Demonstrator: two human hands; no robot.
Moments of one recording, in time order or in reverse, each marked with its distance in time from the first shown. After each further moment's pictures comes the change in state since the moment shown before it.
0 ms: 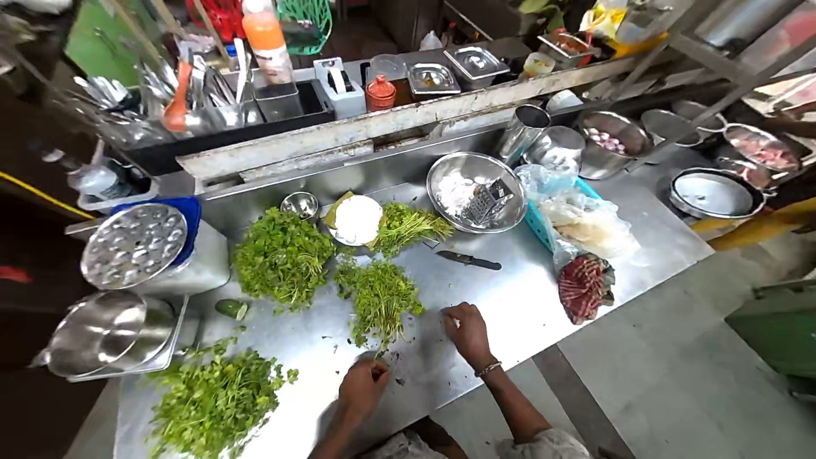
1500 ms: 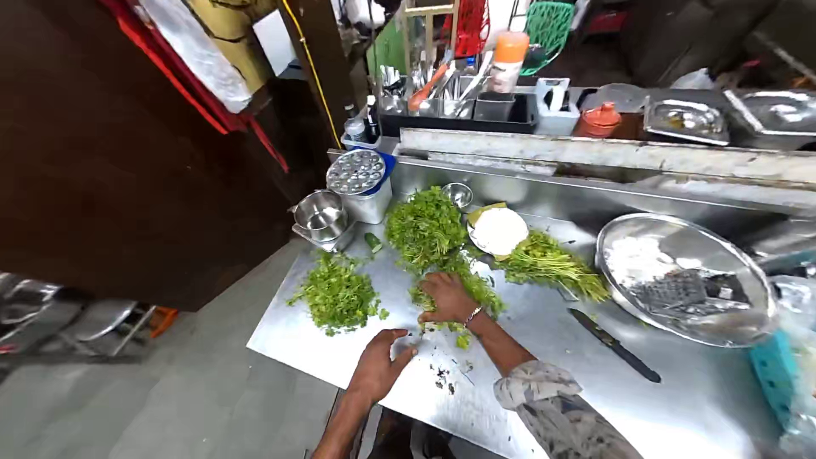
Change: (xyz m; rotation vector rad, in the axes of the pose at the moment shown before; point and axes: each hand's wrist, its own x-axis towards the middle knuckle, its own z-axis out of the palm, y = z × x) left_hand -0.122 -0.030 -0.041 -0.342 0.548 -0.152; right_hand 0.089 -0.229 0.111 -0.338 -0.645 -1.055
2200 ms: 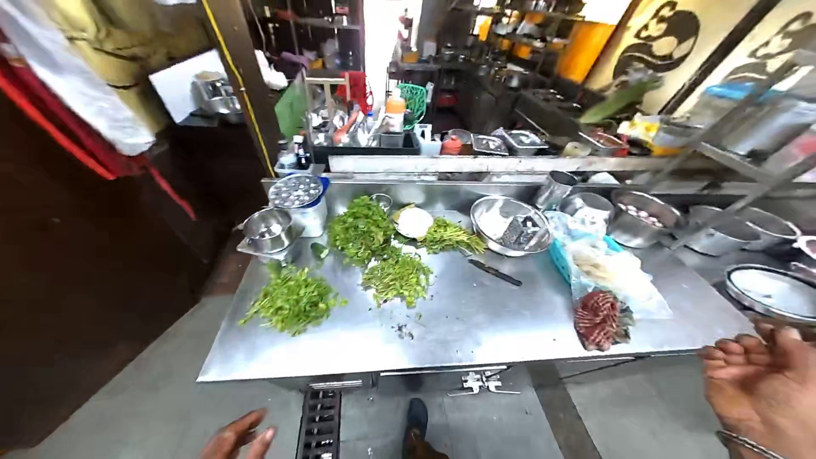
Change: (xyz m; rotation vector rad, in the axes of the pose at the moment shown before) left_hand -0.278 -0.110 -0.125 -0.122 0.246 0.216; right_hand -0.578 -0.121 -0.114 1.266 1.865 0.661
